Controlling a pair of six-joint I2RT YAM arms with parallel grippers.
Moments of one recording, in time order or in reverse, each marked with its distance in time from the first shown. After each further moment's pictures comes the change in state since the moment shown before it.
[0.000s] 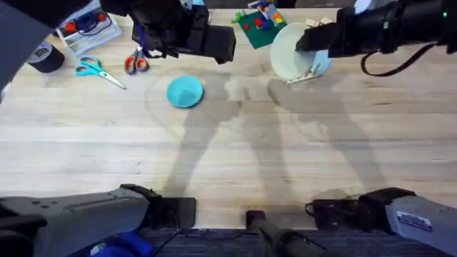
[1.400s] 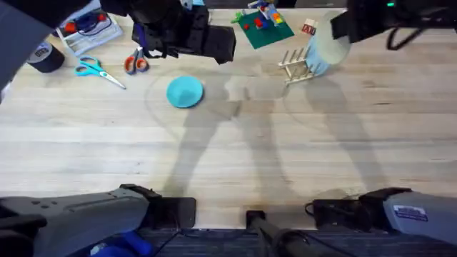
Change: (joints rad) left arm 0.000 0.000 0.000 0.000 0.000 0.000; right arm 0.001 0.140 0.231 -0.191 0.474 -0.258
